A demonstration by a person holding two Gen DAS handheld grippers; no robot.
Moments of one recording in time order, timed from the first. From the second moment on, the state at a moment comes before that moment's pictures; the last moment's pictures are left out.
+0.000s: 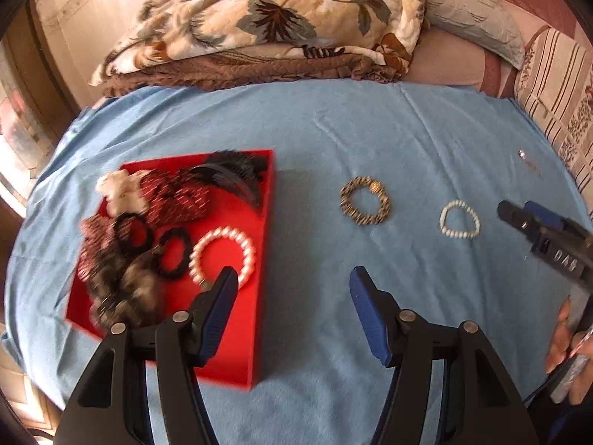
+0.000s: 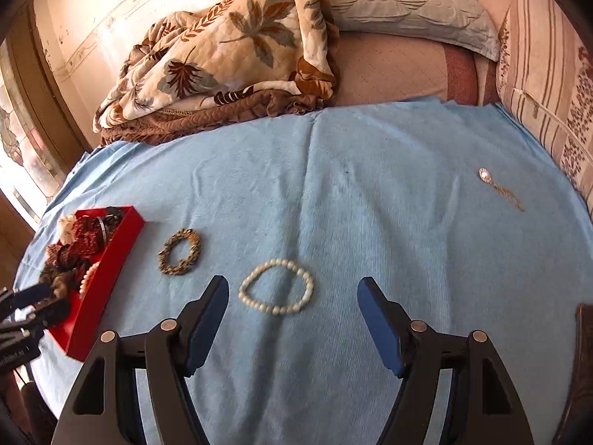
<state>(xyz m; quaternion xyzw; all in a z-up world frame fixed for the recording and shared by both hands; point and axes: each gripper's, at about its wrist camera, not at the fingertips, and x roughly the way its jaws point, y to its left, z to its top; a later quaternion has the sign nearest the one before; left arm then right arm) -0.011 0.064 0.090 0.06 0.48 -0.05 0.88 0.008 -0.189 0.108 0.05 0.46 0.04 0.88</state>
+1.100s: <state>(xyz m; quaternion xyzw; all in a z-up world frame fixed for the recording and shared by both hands) 0.111 0.011 0.013 0.08 0.50 -0.10 0.85 0.043 -0.177 0.051 0.00 0.50 0.07 0.86</state>
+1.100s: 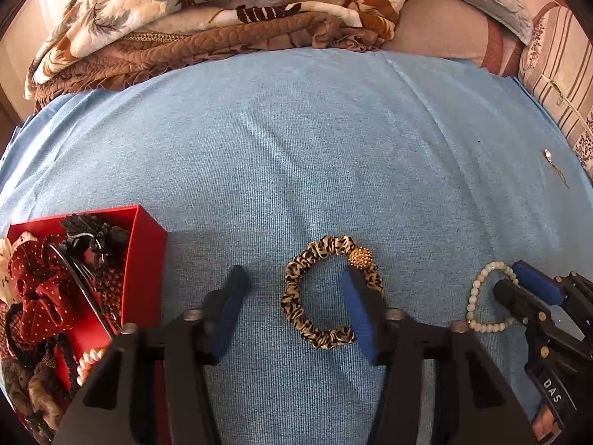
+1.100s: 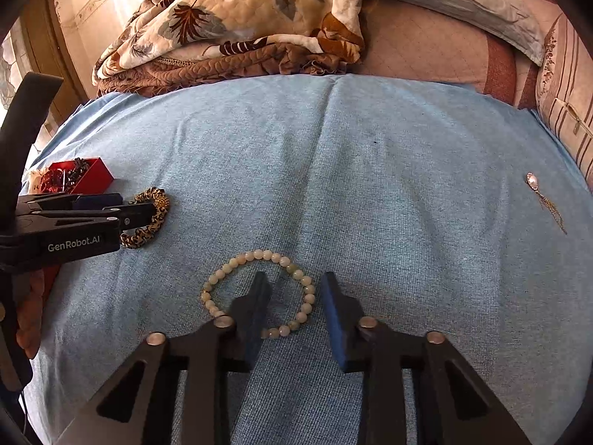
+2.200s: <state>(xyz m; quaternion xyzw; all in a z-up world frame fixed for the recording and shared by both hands) -0.032 0.059 0.114 0.03 0.44 -0.11 0.89 -0.003 -0.162 0.105 0.08 0.45 0.11 0.88</state>
